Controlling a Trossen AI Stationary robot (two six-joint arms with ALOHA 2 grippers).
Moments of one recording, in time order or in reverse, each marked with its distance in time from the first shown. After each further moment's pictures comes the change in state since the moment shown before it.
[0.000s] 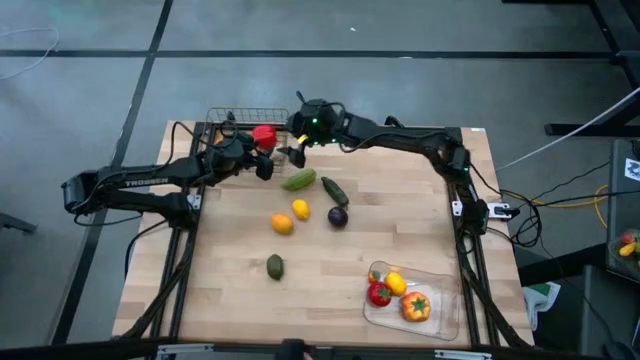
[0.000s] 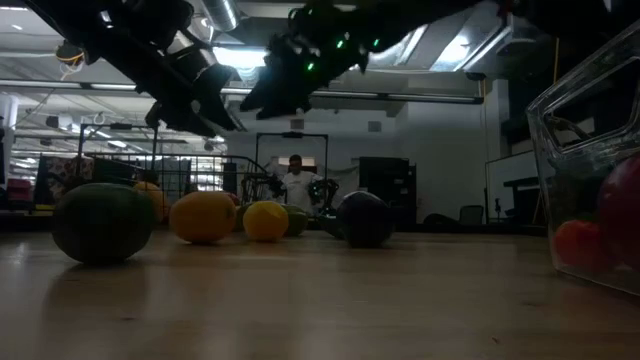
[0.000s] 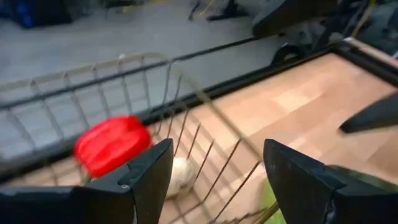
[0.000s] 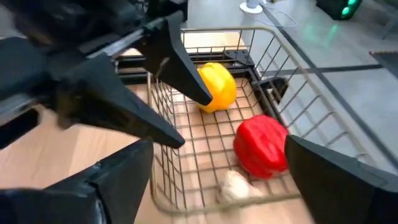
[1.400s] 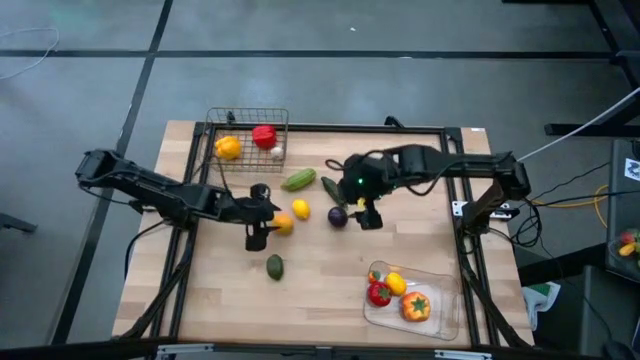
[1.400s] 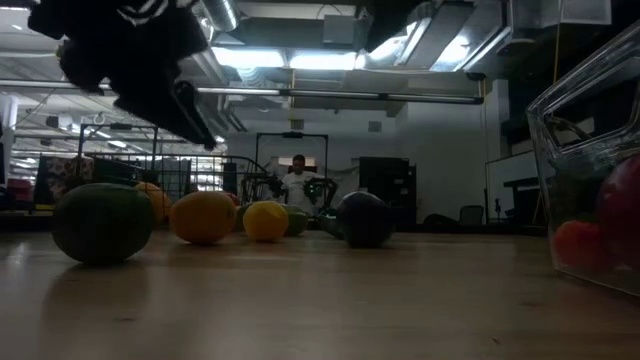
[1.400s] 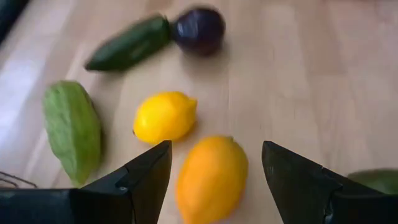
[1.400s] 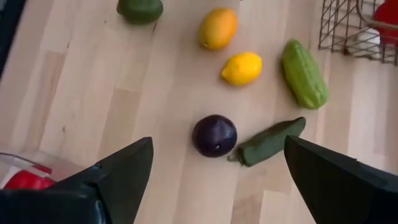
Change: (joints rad) left arm -0.583 0.151 0.055 -0.202 0.180 0.275; right arm 0.369 -0.454 -0.138 -0.875 0.096 -0.016
